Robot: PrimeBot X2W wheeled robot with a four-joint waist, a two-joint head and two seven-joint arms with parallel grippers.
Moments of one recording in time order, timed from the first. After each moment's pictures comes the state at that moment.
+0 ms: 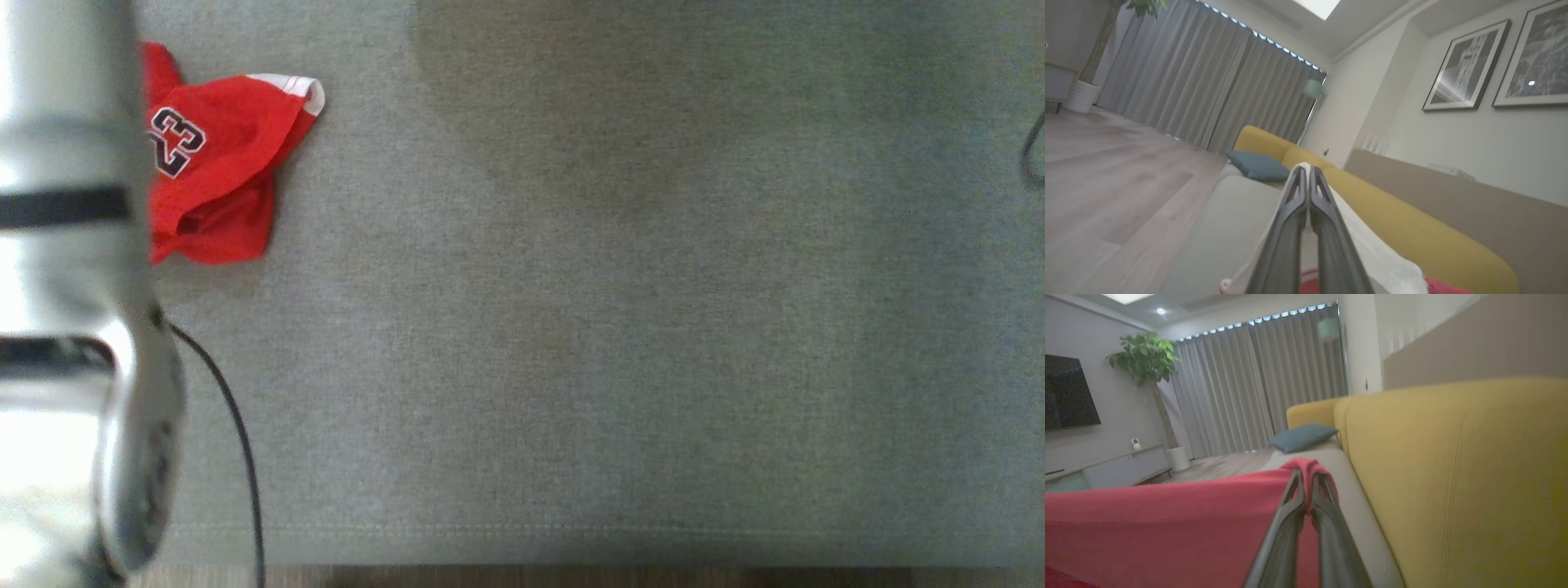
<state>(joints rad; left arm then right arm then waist) -1.37 0.08 -0.09 0.64 -0.61 -0.09 -0.24 -1.42 -0.21 0.00 0.91 0.22 0.12 -0.18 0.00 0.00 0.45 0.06</state>
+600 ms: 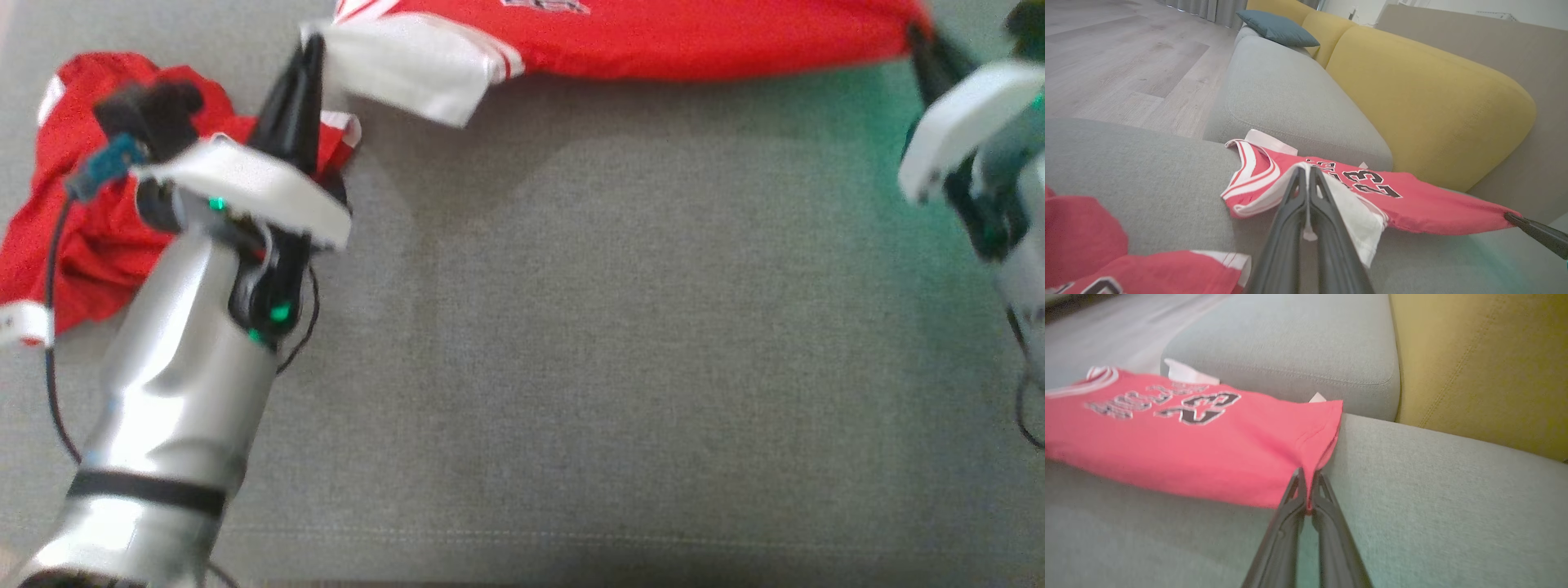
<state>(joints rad) -0.76 0.15 -0.39 0.62 -0.70 -0.12 -0.22 -0.98 -0.40 0.49 0.95 0.53 0.12 0.01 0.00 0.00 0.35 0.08</state>
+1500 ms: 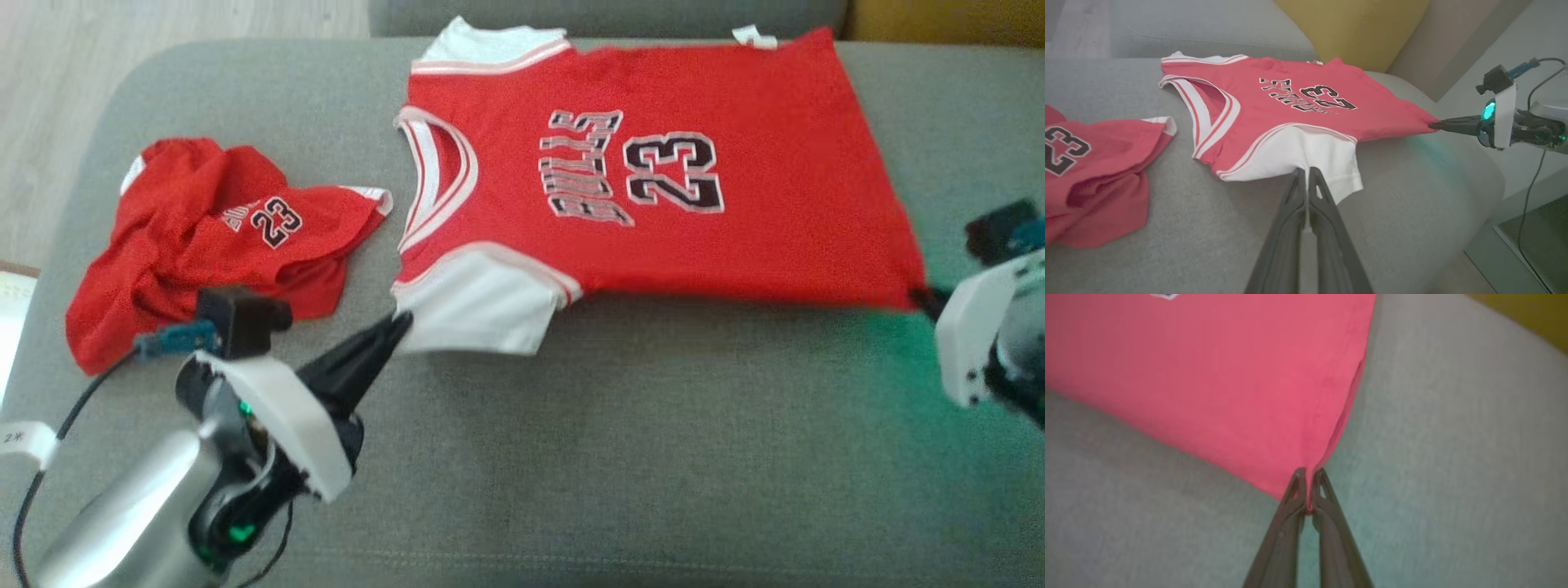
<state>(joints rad) -0.35 0.51 -0.68 0.08 -0.89 -0.12 0.08 -0.73 -0.71 0.98 0.74 0.84 0.12 0.27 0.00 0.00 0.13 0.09</state>
